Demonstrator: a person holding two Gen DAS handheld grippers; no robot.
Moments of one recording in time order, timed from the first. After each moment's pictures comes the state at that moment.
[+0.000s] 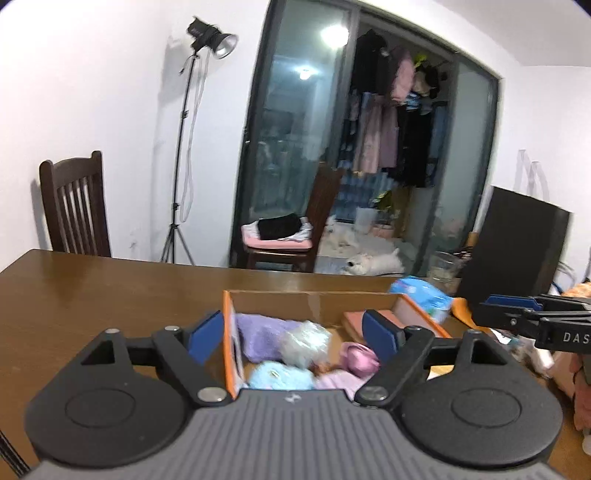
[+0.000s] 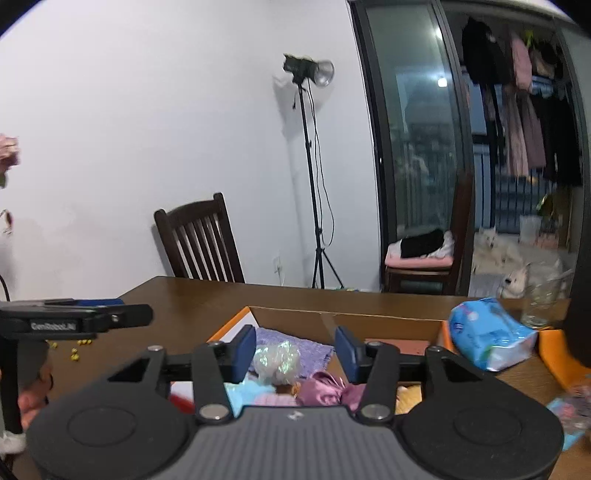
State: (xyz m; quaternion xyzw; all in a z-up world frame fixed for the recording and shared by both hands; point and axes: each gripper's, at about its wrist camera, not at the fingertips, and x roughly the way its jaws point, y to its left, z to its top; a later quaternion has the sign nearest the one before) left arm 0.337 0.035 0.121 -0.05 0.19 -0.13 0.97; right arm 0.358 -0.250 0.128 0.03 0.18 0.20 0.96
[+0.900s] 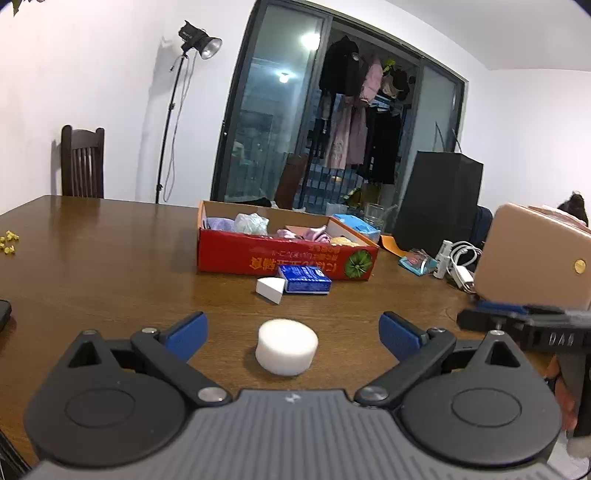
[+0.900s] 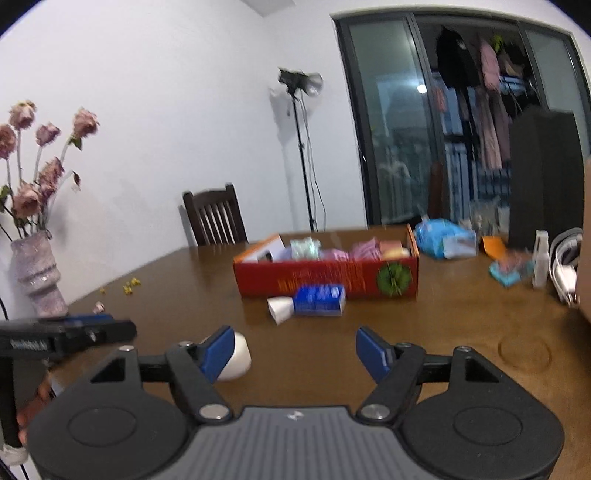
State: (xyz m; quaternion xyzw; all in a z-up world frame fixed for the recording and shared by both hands) left arm 0.102 0.027 0.026 -0.07 0.18 -0.16 0.97; right arm 0.096 -0.267 0.029 0.05 0.18 0.17 0.97
